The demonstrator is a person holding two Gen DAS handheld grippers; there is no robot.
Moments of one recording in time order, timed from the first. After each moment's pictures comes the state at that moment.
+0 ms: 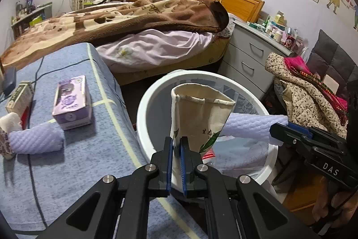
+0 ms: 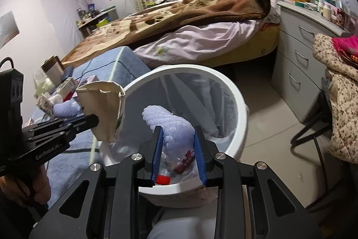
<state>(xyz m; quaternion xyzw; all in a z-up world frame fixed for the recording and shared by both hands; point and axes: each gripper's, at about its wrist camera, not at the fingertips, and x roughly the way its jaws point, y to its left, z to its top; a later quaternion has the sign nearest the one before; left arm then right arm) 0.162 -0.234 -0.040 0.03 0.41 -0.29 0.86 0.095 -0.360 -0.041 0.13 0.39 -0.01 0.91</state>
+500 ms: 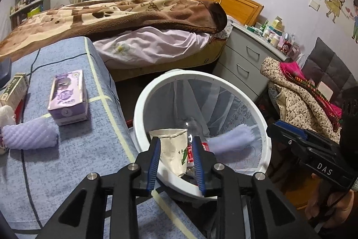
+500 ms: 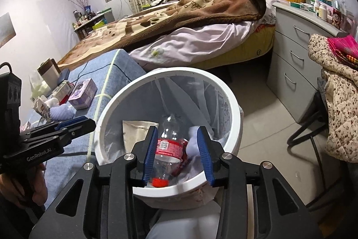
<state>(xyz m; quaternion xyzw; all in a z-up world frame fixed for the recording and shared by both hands) 0.164 -0.223 -0.038 0.00 0.42 -0.30 0.86 0.094 -0.361 -0.036 0.13 0.38 -0.02 0.92</state>
